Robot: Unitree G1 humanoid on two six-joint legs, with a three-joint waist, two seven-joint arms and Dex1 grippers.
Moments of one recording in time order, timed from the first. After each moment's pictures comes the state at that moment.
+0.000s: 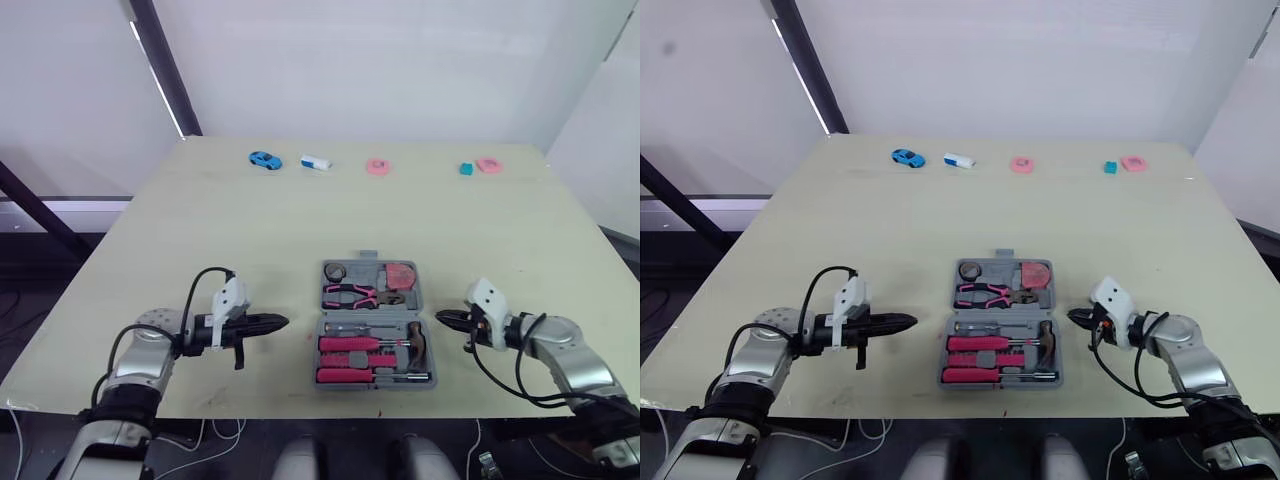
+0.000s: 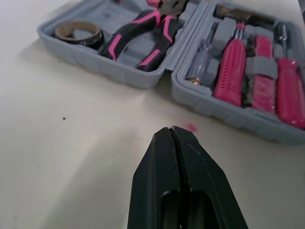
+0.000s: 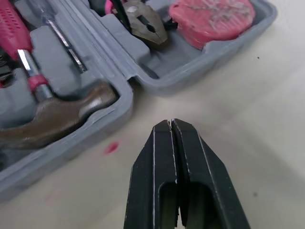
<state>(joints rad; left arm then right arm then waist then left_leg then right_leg) -0.36 0.65 -0.03 0.53 -0.23 -0.06 -1.34 -0.28 -0.56 0.13 0.23 0.16 0.19 0.93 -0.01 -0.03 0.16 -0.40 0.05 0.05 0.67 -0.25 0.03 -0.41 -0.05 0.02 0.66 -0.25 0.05</state>
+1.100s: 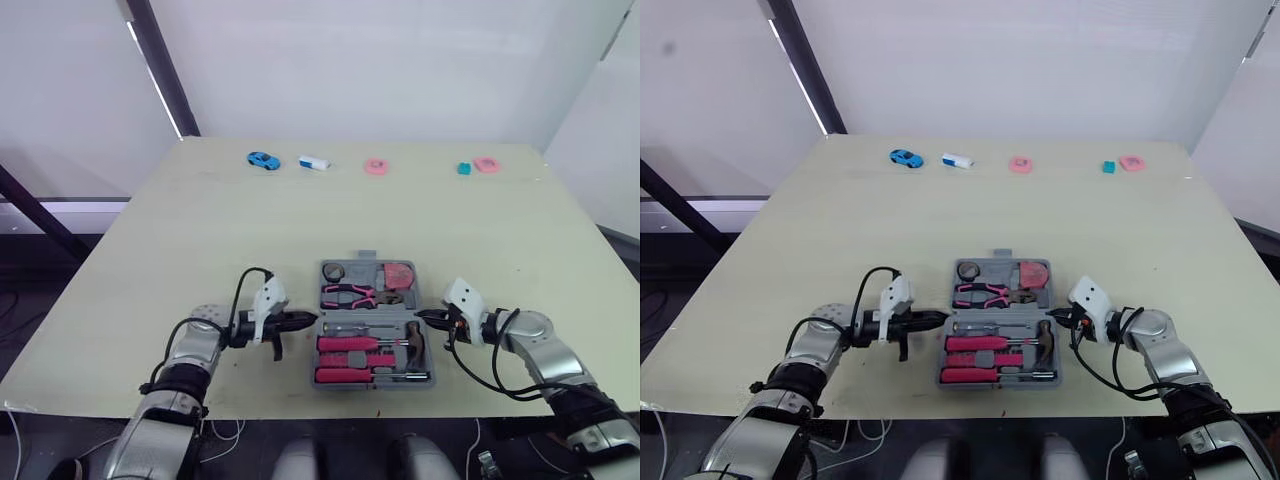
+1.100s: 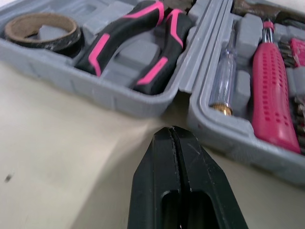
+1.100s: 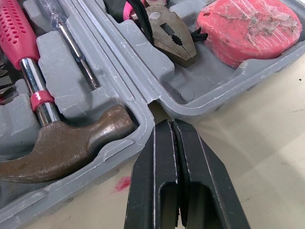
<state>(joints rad) -0.51 0.47 -0.09 0.78 -0.12 -0.16 -1.27 -0.34 -0.50 0.18 0.28 0.11 0.17 0.94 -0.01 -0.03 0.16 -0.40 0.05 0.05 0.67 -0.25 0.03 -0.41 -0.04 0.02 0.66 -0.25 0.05</state>
